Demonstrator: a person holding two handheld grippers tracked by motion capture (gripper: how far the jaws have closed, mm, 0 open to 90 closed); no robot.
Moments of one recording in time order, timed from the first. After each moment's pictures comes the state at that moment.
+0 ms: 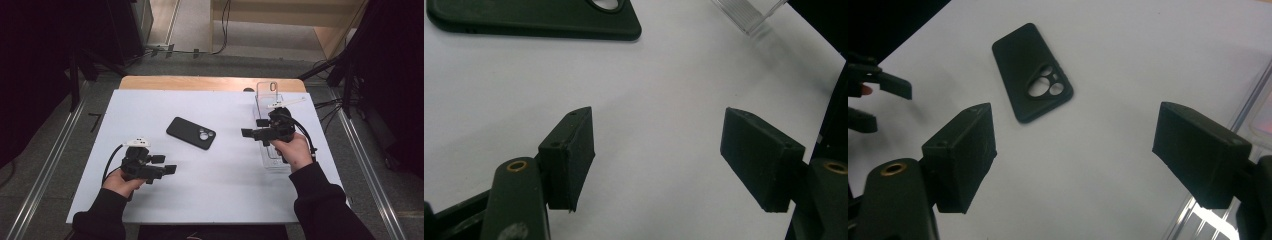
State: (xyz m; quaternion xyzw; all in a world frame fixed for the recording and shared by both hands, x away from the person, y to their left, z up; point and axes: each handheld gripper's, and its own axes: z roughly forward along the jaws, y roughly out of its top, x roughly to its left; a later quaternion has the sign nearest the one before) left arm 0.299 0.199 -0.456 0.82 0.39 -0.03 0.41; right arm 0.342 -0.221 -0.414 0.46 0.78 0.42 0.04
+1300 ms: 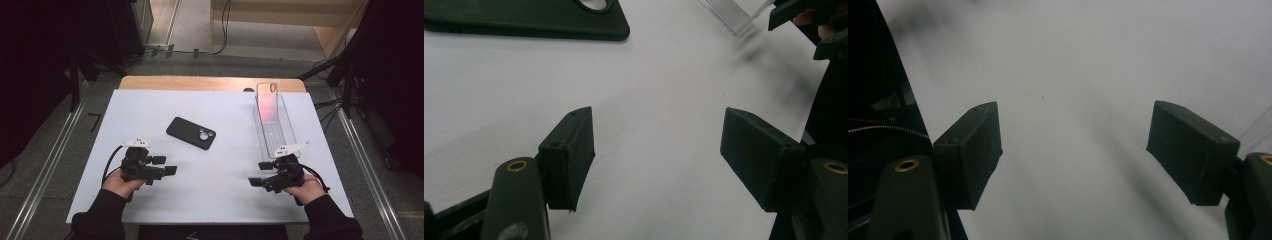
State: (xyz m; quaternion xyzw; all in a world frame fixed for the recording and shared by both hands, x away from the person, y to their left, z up) left arm 0.296 0.198 -0.454 0.82 0.38 -0.04 0.42; right arm 0.251 -0.235 -0.472 0.38 0.83 0.40 -0.02
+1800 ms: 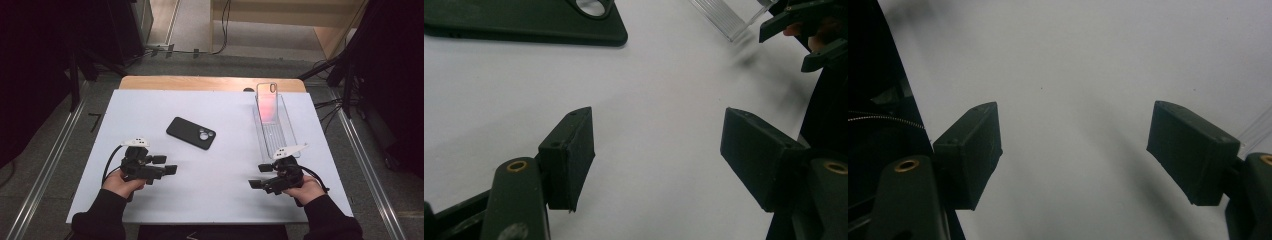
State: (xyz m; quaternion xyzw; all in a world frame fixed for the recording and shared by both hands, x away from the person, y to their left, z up) left arm 0.298 0.200 -0.452 0.82 0.38 -0.05 0.43; right arm 0.251 -0.235 -0.478 0.38 0.83 0.40 -0.03
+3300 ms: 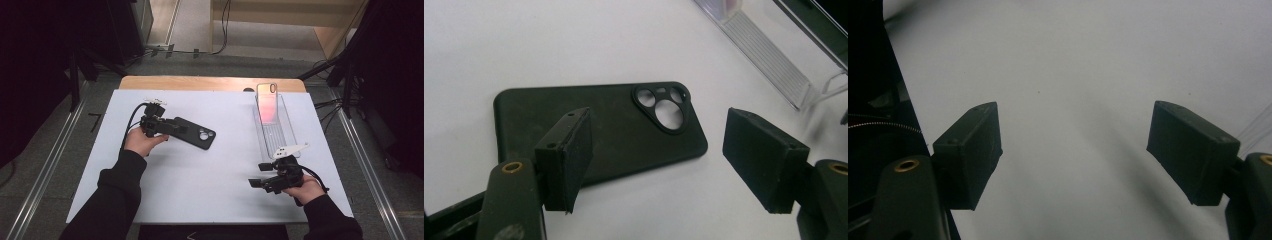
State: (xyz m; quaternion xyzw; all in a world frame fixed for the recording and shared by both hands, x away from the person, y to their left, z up) left arm 0.425 0.159 -0.445 0.83 0.40 -0.03 0.40; right arm 0.252 -0.234 -0.477 0.38 0.83 0.40 -0.02
